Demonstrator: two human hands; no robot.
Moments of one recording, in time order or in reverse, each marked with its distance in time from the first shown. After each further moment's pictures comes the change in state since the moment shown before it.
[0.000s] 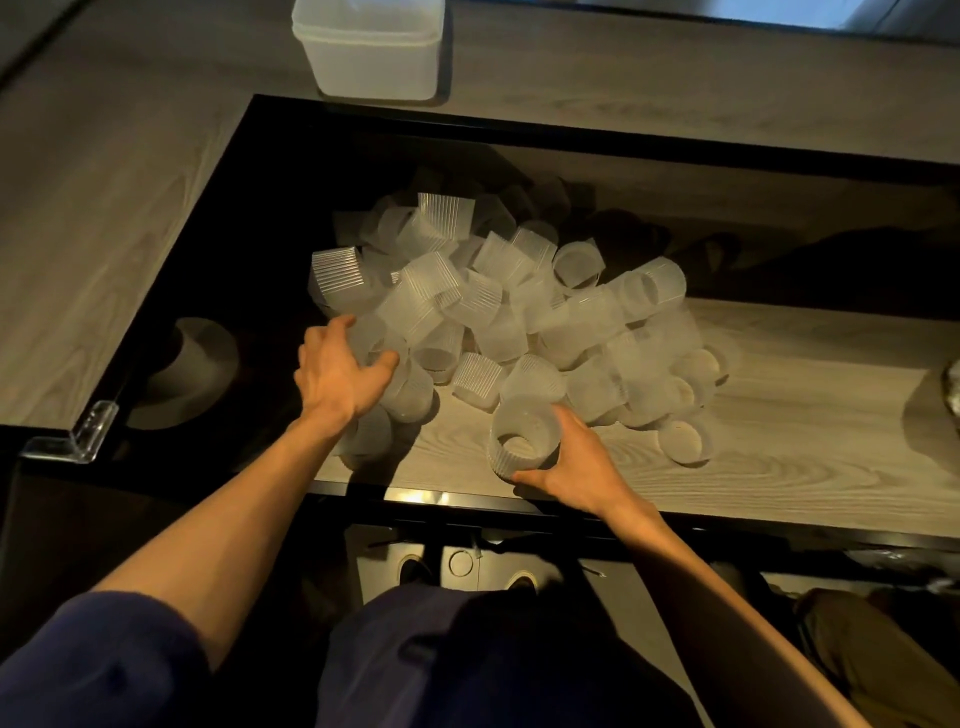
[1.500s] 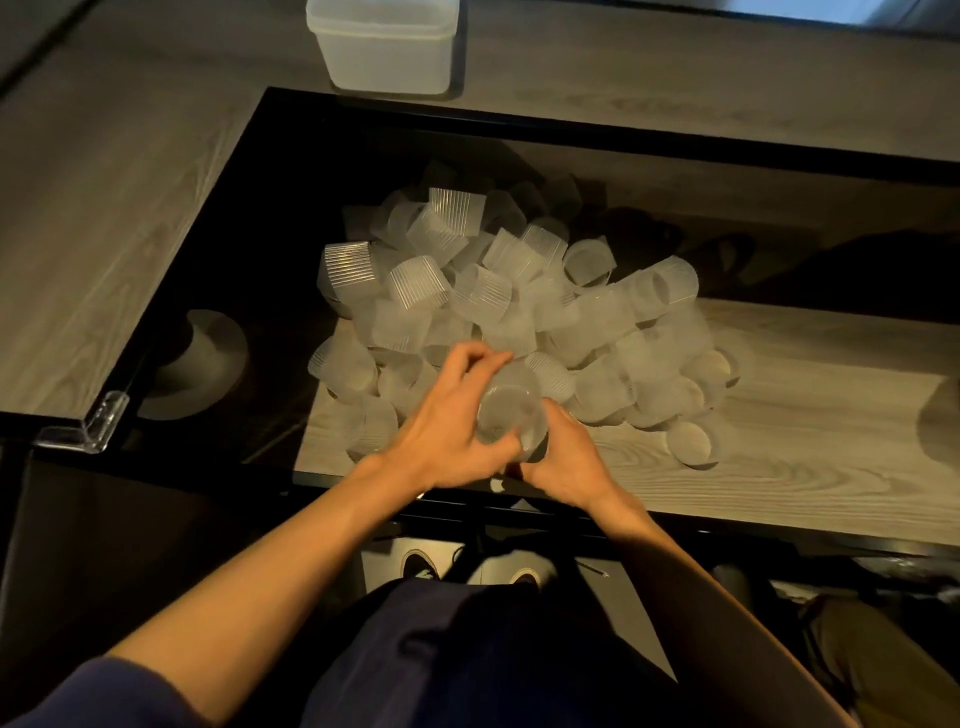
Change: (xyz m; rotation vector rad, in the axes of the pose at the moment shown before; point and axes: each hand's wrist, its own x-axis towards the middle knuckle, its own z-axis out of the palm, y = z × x) left_hand -0.075 0.035 0.037 -0.220 -0.213 0.862; right_hand 0.009 -0.014 0.016 0.000 -0.010 -0.012
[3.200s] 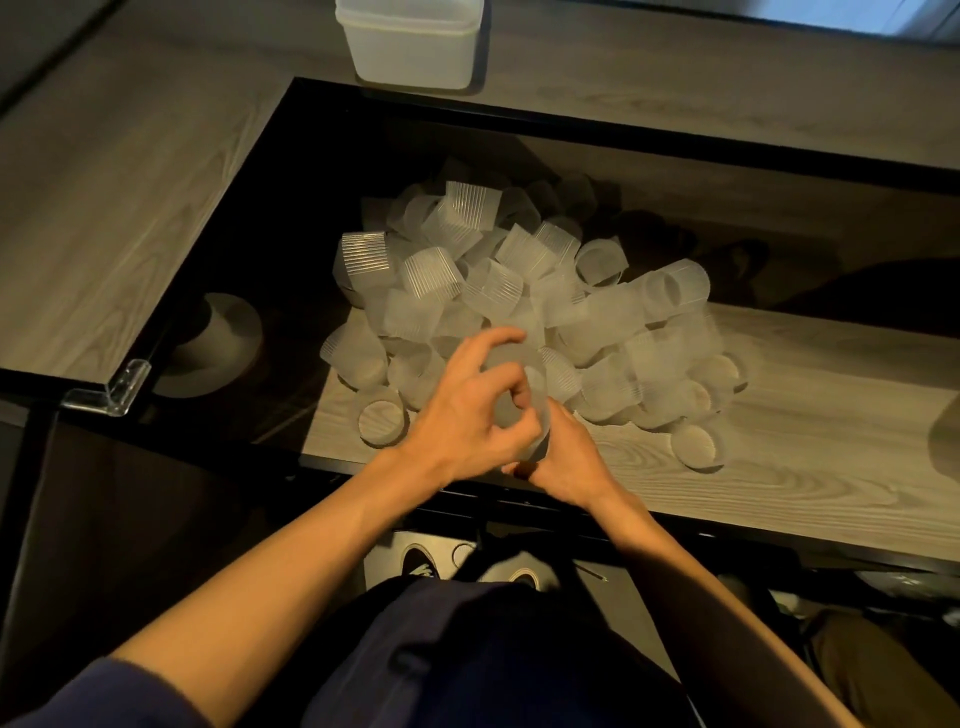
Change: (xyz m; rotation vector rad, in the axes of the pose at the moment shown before) left_hand 0.000 0.029 0.001 -0.024 0.180 0.090; right_hand -0.001 0.003 0.003 -0.028 -0.038 -0.072
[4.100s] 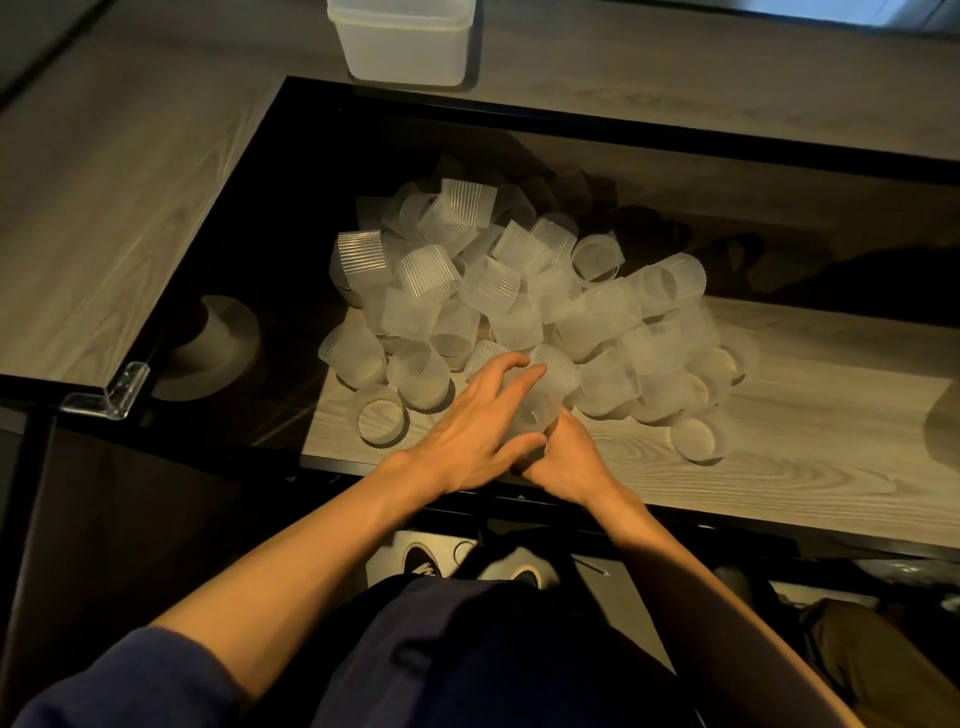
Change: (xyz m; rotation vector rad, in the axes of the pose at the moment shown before) left_hand -0.015 -0.025 0.020 0.133 -0.352 -0.031; right_hand -0.002 -0.003 0.006 0.071 0.023 -0.037
